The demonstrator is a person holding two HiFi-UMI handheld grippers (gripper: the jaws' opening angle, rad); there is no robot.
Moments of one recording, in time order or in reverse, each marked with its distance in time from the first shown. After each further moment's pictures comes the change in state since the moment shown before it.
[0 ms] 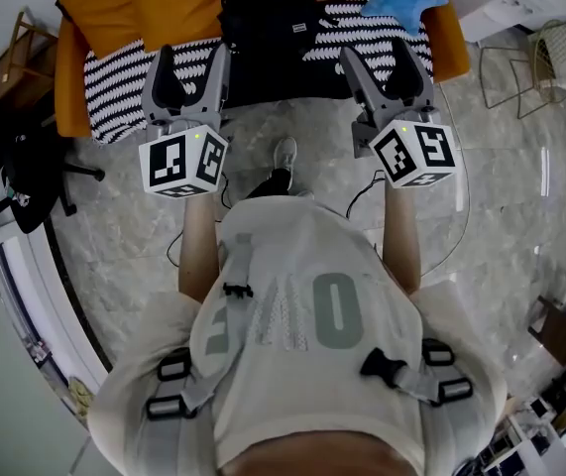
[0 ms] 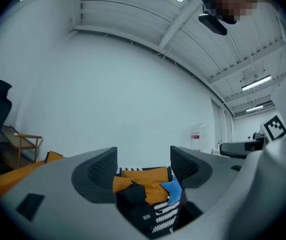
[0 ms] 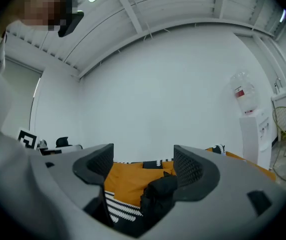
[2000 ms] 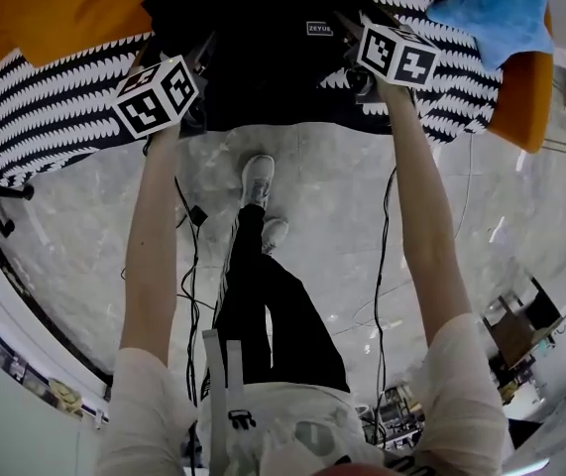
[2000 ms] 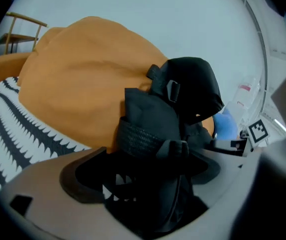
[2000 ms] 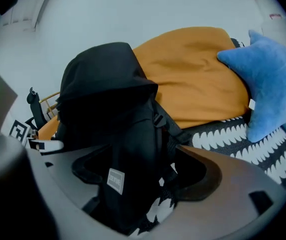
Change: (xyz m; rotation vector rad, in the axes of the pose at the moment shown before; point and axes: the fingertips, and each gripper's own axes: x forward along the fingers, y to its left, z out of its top) left arm 0.239 0.195 -0.594 -0.333 0.721 0.163; right arm 0.345 -0.281 -0.529 0.102 0.735 -0.034
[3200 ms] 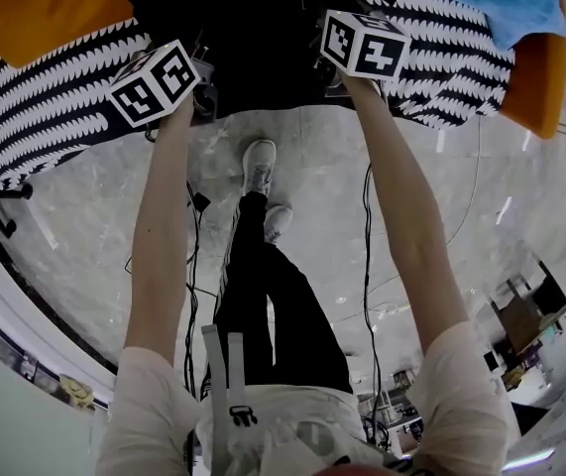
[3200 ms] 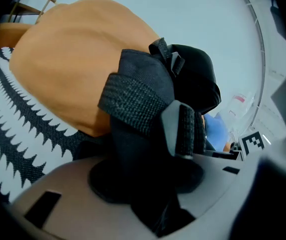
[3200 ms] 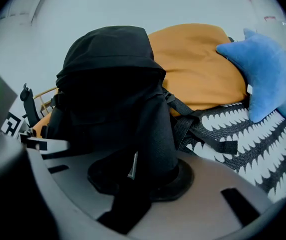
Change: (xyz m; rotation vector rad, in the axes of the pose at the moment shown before) left arm 0.022 -0.024 -0.024 -0.112 0.008 -0.138; right arm 0.021 0.033 -0.038 0.026 -0.005 -0.068
